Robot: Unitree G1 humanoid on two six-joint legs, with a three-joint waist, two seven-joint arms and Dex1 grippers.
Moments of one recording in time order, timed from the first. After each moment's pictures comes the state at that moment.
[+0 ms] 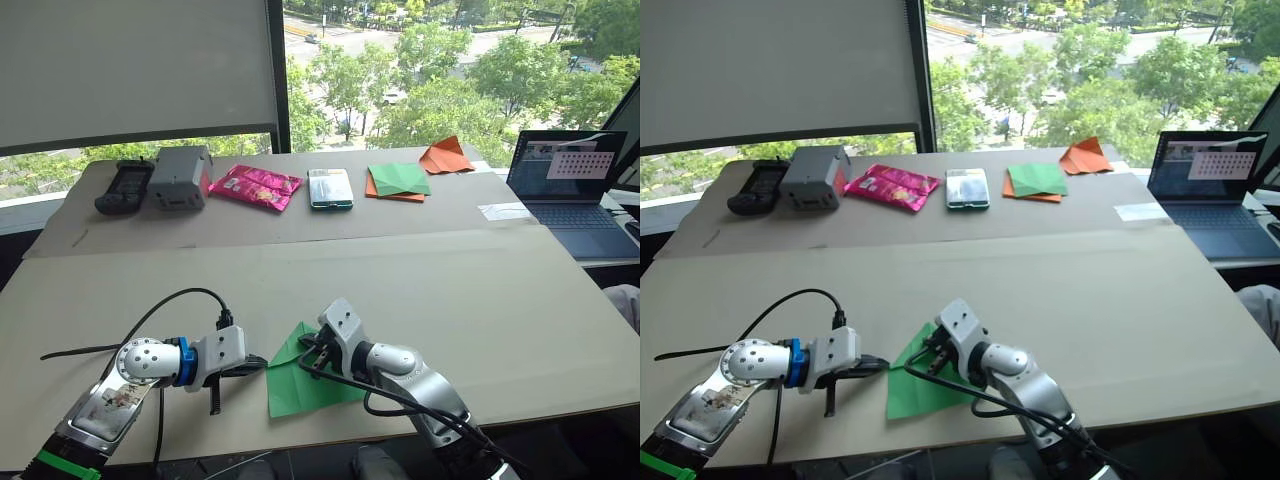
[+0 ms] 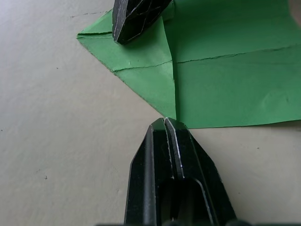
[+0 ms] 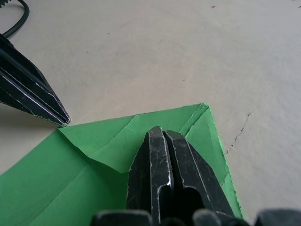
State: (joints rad) left arm -0.03 0.83 -0.16 -0.18 -0.19 0.21 -1.06; right arm -0.21 -0.16 0.42 -0.21 0.10 0.66 0.49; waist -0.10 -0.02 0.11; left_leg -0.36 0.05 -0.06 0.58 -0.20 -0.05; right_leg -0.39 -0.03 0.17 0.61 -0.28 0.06
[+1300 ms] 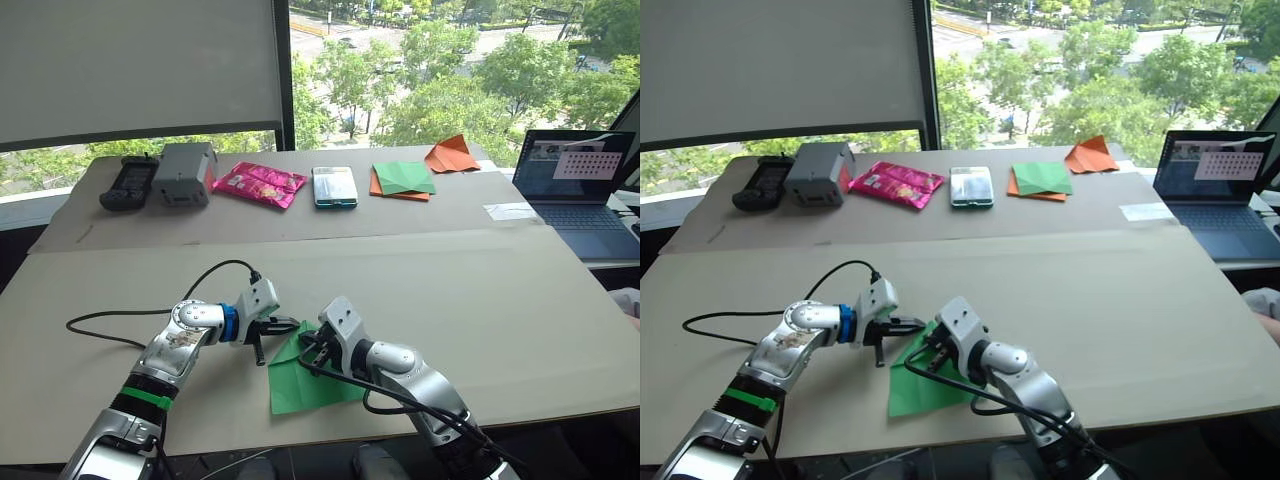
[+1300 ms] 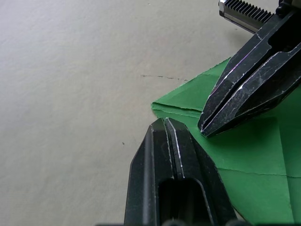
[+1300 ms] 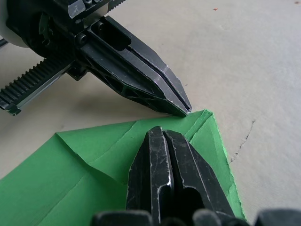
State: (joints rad) left arm -0.39 0.55 -0.24 0.17 -0.16 0.27 -1.07; right arm -0.22 -0.16 0.42 -0.21 0.10 0.65 0.48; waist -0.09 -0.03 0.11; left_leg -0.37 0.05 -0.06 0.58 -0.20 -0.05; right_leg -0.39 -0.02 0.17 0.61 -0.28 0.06
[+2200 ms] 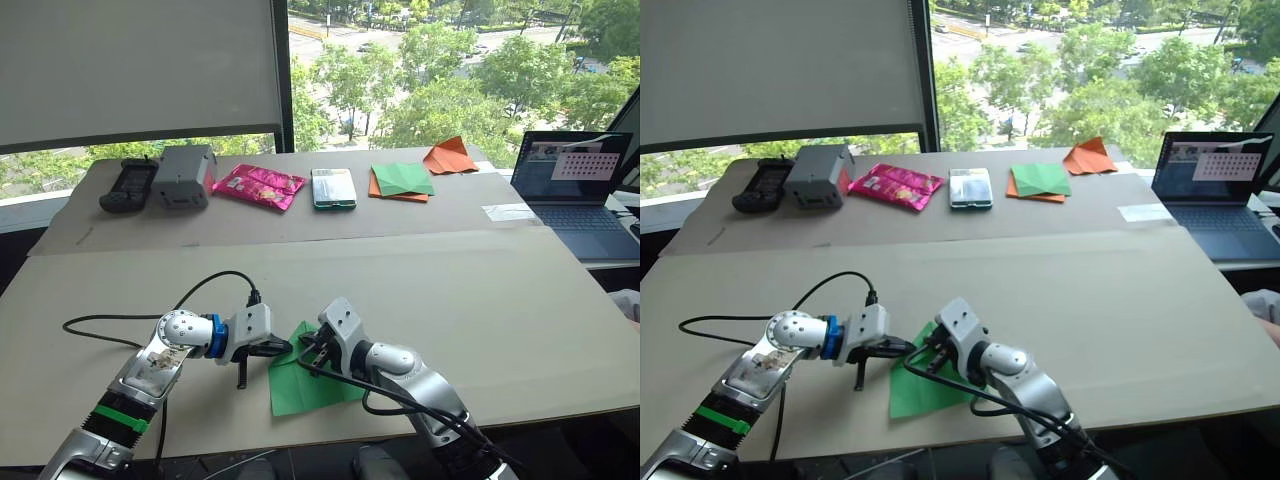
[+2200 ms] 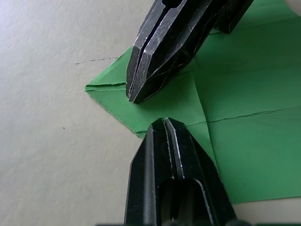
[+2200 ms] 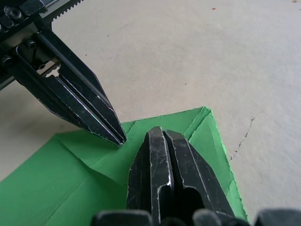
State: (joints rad) left arm -0.28 0.69 -0.27 0.03 -0.10 0.13 -1.16; right arm -0.21 -0.15 0.42 -0.21 0.10 0.66 0.47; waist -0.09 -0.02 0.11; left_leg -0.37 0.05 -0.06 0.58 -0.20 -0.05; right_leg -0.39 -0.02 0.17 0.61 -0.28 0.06
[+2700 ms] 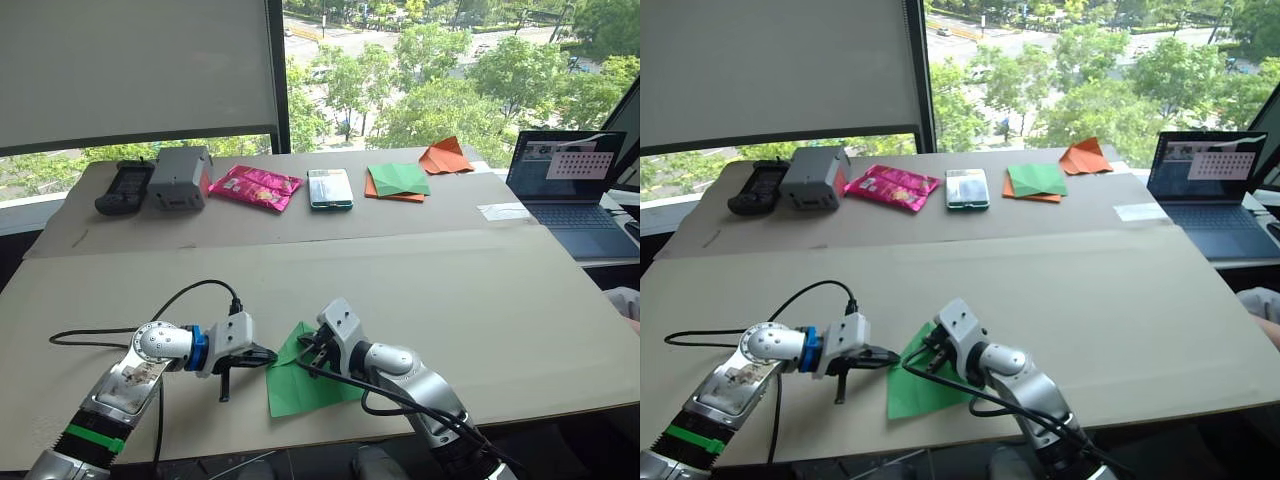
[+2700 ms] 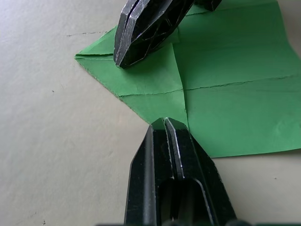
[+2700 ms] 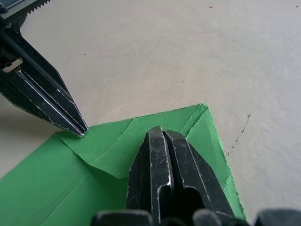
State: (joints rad) left arm -0.13 0.76 -0.21 -0.06 -0.15 0.16 -1.17; right arm -0.21 -0.15 0.42 -0.21 0.10 0.67 0.47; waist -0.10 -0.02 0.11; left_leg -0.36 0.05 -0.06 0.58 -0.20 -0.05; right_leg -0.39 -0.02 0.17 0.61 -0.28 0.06
